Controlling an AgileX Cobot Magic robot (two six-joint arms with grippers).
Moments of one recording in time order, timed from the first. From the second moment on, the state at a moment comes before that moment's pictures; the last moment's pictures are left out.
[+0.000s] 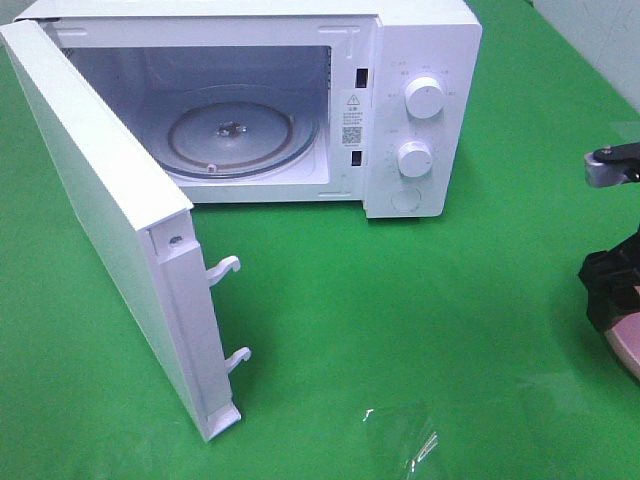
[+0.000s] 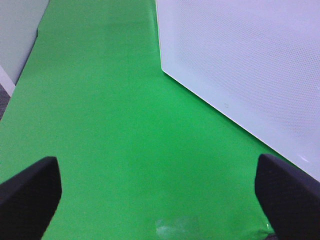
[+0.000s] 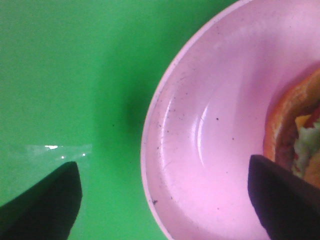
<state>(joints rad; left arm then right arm) 0.09 -0.01 -0.52 -0.16 1.09 0.22 0.05 1.58 -0.79 -0.17 0.67 -0.03</state>
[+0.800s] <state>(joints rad) 0.09 -0.01 -0.52 -0.16 1.09 0.22 0.05 1.79 -0.79 -0.16 0.51 0.00</state>
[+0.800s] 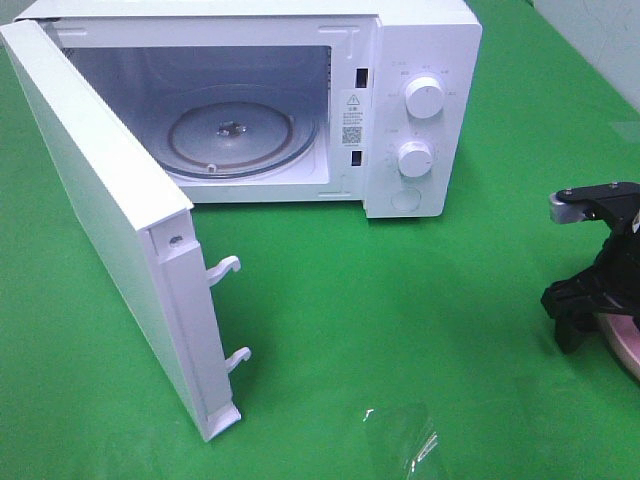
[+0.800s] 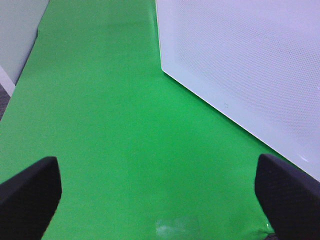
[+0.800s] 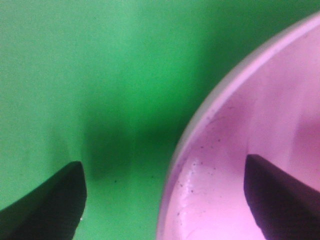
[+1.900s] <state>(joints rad) 0.09 -0.01 -0.52 -0.16 1.09 0.22 0.05 1.83 -0.80 -0.26 0.54 0.18</state>
